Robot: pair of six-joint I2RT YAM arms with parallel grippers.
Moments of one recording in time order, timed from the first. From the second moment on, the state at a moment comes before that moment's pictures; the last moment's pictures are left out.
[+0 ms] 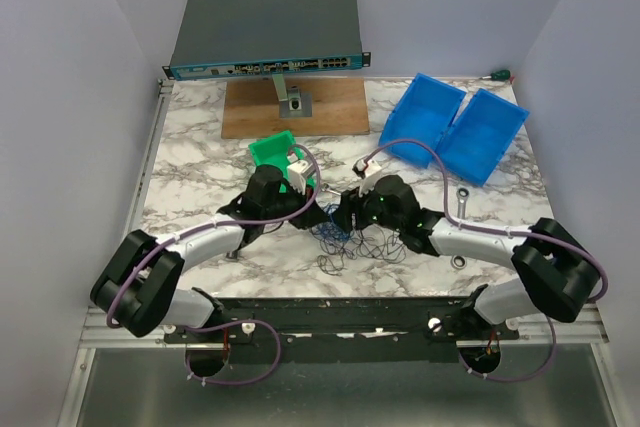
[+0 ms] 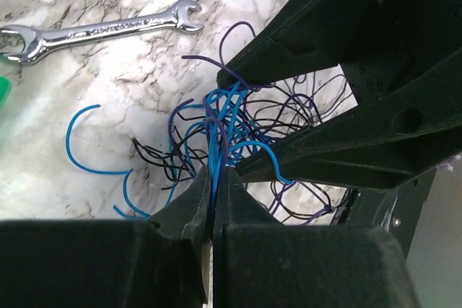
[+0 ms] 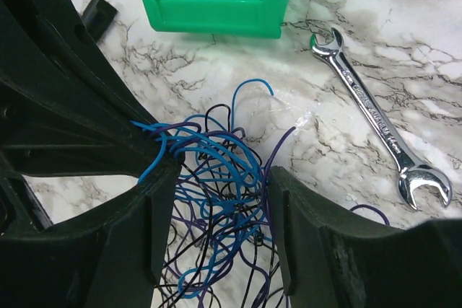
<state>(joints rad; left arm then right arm) -0.59 1.35 0.58 0.28 0.55 -0.36 0.79 1.40 0.62 0.34 -0.11 0.33</state>
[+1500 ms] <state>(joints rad) -0.58 0.49 0.25 0.30 -0.24 -0.45 0.48 1.11 0.56 -0.05 0.64 0.72</state>
